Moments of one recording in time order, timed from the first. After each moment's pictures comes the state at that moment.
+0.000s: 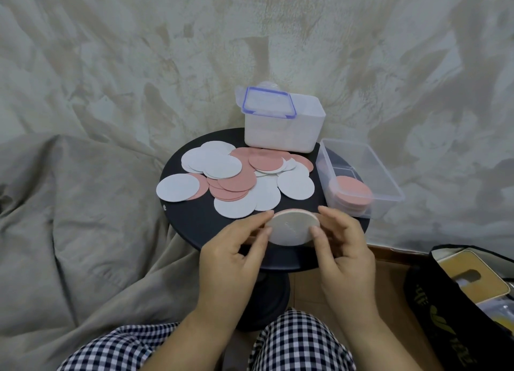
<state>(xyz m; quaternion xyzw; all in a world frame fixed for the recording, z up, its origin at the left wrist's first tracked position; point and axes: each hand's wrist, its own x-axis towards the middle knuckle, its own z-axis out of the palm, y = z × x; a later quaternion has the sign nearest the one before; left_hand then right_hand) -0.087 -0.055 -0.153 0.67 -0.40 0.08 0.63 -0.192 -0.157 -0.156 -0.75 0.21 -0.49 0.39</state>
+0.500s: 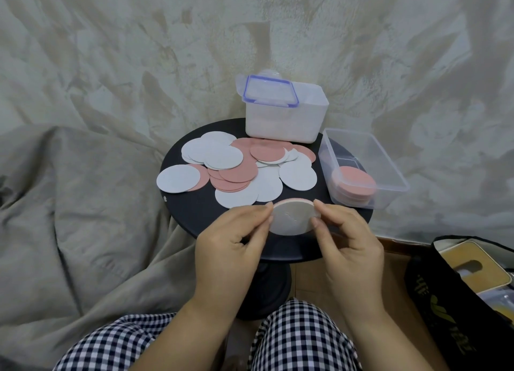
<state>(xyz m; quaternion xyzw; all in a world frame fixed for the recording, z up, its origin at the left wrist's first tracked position) -0.084 -0.053 -0.148 0.68 -0.41 0.13 0.59 -0.191 -0.158 -0.155 -0.75 0.19 -0.52 0.36</state>
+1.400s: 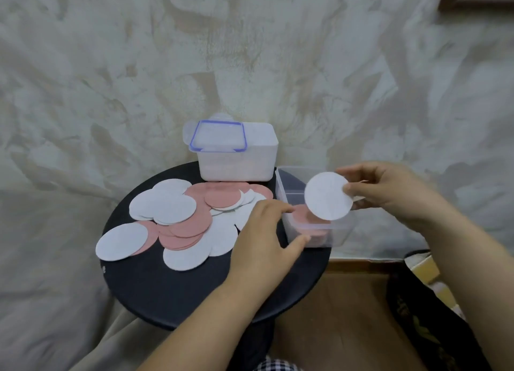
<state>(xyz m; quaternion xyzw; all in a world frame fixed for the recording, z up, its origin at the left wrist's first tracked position) -0.093 -0.164 -0.119 0.70 -0.52 -0.04 0.48 -0.229 -0.317 -0.043 -0.76 0.34 -0.25 0.49</state>
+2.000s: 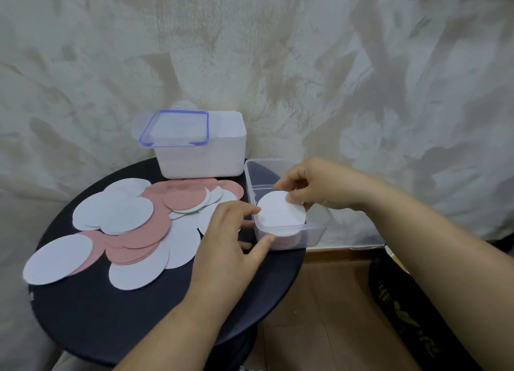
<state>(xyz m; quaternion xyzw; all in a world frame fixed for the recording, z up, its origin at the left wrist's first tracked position) -0.091 -0.178 -0.135 0.69 -0.51 -0.04 0.52 -0.190 -0.334 -0.051 -0.90 0.27 -0.04 0.34</state>
